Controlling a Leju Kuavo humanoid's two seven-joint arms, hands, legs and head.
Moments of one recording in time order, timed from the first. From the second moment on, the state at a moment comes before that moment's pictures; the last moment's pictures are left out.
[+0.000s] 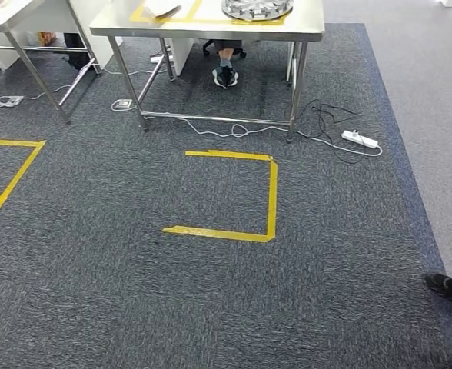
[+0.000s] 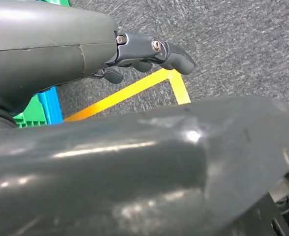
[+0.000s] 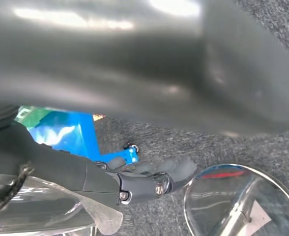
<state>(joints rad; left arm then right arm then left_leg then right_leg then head) -0.04 -0.24 1.04 -0.23 -1.46 0.14 -0.31 0.00 0.35 -1.54 -0.68 1.13 0.16 -0.13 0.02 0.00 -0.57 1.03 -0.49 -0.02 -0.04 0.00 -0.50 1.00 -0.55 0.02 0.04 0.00</state>
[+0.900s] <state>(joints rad) -0.03 -0.24 1.04 -0.23 -1.46 0.15 -0.30 0.01 0.35 -1.55 -0.68 1.13 0.16 -0.13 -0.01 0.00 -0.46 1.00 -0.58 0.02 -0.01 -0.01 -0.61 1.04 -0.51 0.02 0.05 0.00</state>
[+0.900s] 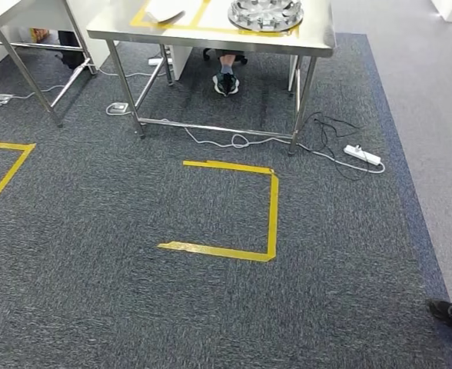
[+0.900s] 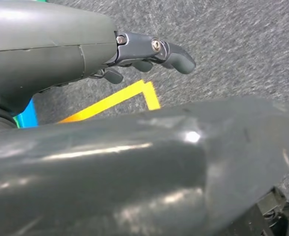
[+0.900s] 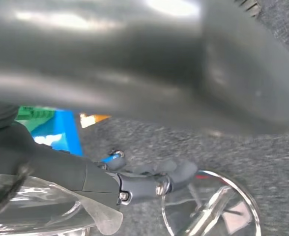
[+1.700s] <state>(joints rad) -0.03 -0.25 1.05 -0.23 -1.43 0.18 -0.29 0.00 0.35 -1.54 -0.69 1.12 0.16 -0.13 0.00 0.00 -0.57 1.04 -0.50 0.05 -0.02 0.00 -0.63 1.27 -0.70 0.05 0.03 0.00</state>
